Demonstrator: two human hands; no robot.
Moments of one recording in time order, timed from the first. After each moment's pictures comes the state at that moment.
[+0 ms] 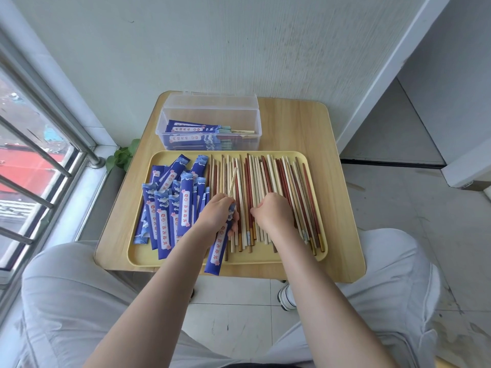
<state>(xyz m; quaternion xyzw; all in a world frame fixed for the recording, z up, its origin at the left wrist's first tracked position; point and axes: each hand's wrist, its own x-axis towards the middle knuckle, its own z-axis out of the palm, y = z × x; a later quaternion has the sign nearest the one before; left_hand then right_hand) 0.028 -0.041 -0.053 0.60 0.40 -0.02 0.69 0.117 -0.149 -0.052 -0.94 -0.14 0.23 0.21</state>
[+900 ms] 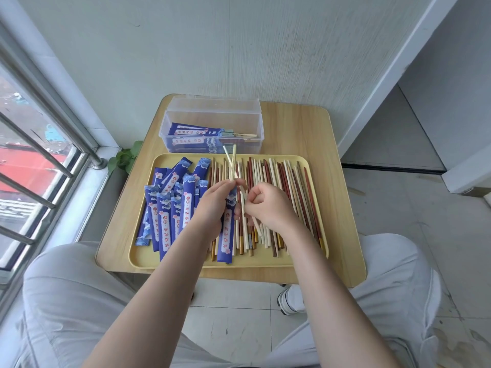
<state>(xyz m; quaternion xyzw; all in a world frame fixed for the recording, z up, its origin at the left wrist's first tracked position) 0.032 -0.036 -0.032 0.52 0.30 0.10 0.79 0.113 -0.159 -0.005 -0.83 -0.25 0.29 0.40</state>
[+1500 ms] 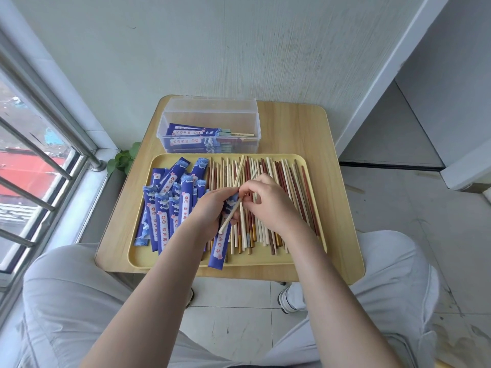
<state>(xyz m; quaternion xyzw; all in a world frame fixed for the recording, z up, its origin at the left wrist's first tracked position) 0.028 -0.036 -0.025 0.51 0.31 0.00 0.80 0.119 -0.163 -0.011 -0.84 -0.41 0.14 0.32</state>
